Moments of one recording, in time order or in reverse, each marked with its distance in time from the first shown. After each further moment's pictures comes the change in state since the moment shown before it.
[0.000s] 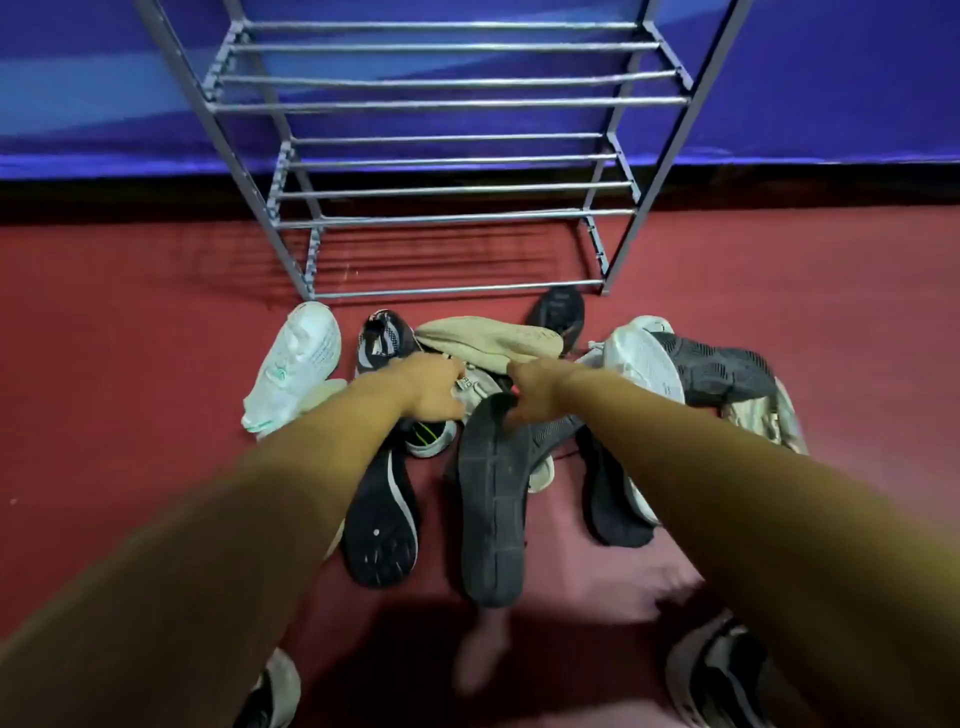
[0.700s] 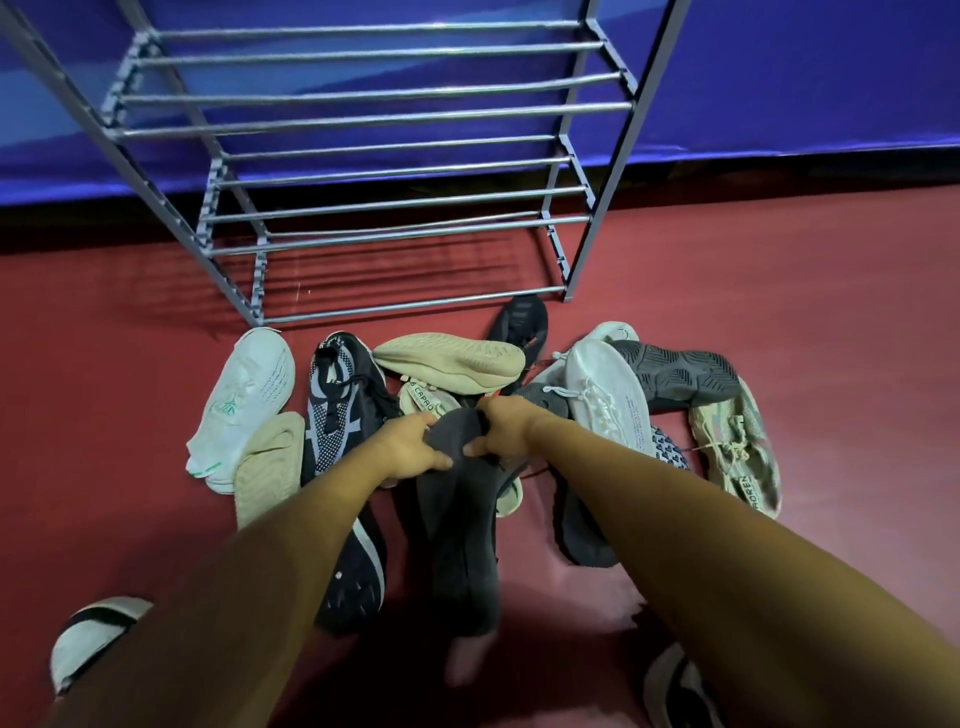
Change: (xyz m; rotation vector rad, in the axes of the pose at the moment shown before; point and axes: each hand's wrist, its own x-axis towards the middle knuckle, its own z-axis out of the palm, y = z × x) left_hand 0.032 0.016 0.050 -0.708 -0.089 -0.184; right_hand 0.017 0.023 0.026 0.306 -0.044 0.039
